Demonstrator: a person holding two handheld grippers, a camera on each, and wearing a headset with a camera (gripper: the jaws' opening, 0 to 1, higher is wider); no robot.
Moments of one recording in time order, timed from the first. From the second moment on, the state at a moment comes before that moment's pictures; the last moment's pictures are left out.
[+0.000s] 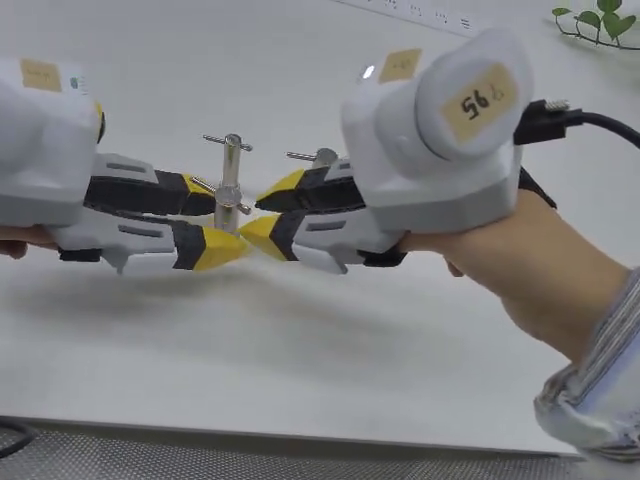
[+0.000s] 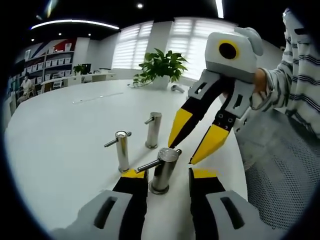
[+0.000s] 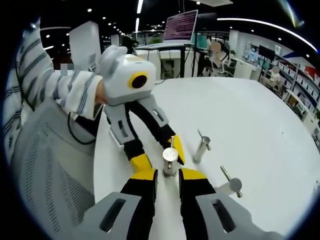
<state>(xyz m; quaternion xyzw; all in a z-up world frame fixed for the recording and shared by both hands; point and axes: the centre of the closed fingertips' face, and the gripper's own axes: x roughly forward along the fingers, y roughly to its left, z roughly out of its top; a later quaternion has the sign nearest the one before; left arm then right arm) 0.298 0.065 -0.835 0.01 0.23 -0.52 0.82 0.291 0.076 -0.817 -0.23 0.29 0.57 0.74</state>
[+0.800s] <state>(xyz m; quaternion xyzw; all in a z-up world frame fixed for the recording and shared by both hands) 0.292 0.107 -0.825 0.01 0.19 -0.50 0.85 0.299 0.102 -0.831 -0.24 0.28 0.57 0.73</state>
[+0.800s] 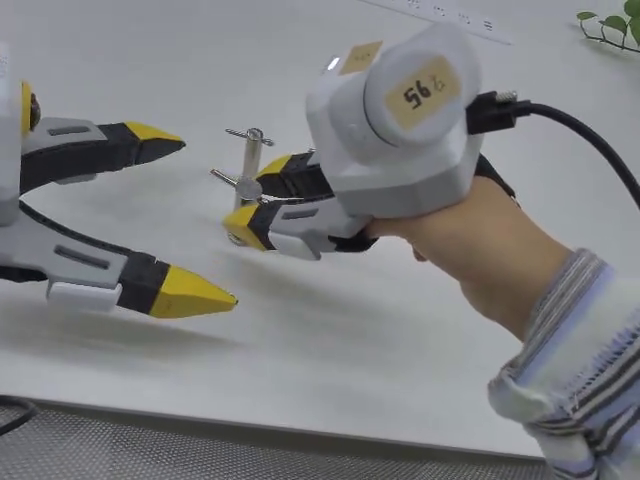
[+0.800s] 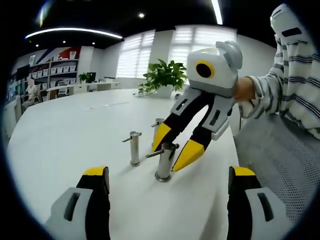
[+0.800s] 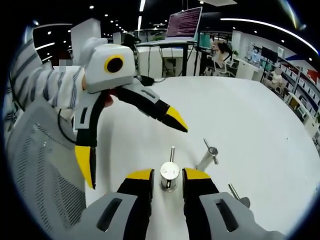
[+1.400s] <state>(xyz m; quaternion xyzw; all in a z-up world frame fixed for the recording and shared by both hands) 0.295 0.113 -0.832 0.02 0.21 -0.49 0.85 0.298 0.100 -0.831 -0.24 0.29 0.58 0.72</state>
